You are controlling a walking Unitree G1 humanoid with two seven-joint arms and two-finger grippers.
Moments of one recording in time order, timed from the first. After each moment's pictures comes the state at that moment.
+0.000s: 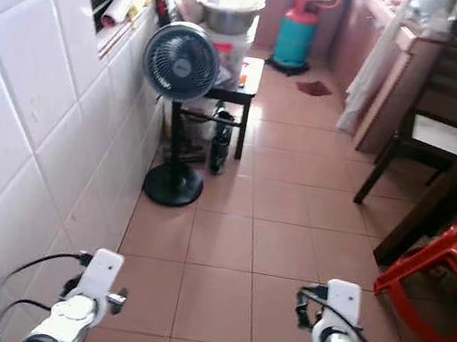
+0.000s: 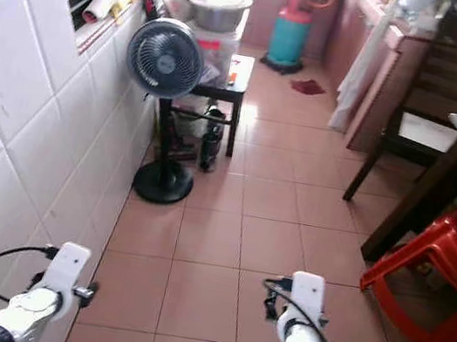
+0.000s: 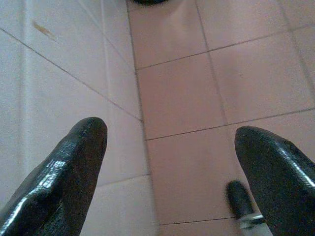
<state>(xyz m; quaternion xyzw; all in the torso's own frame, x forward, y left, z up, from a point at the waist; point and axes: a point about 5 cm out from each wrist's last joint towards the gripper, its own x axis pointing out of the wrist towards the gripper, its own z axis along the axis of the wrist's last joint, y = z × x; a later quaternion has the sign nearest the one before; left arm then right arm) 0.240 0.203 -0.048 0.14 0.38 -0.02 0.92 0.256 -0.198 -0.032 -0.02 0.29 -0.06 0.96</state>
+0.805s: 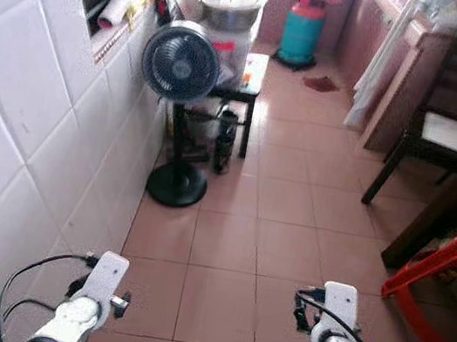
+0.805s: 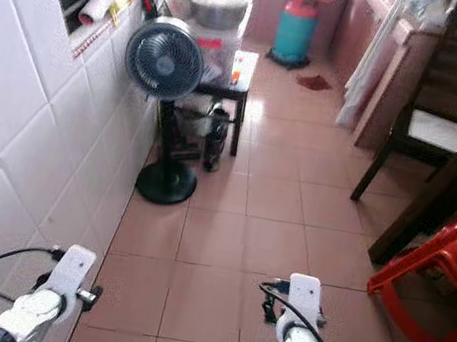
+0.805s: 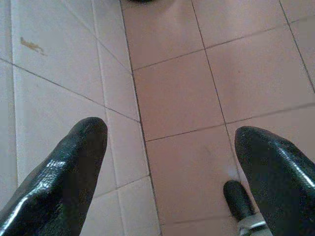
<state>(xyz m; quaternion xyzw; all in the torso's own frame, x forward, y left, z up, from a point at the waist) 0.241 0.193 -0.049 0.14 0.38 -0.04 0.91 0.250 -0.200 -0.036 -0.03 0.29 -0.05 0.95</state>
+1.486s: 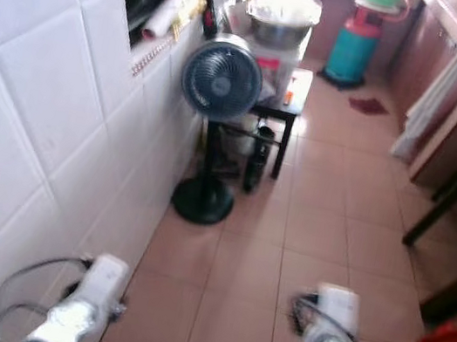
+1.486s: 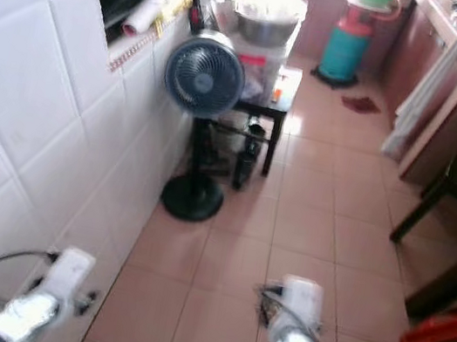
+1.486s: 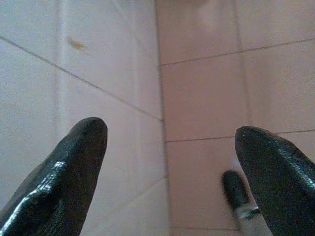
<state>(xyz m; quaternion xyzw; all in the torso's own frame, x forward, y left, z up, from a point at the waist) 0.231 0.205 -0.054 0.15 0.39 -0.04 0.91 0.252 -0.182 -0.038 -0.01 0.29 -0.04 0.95</state>
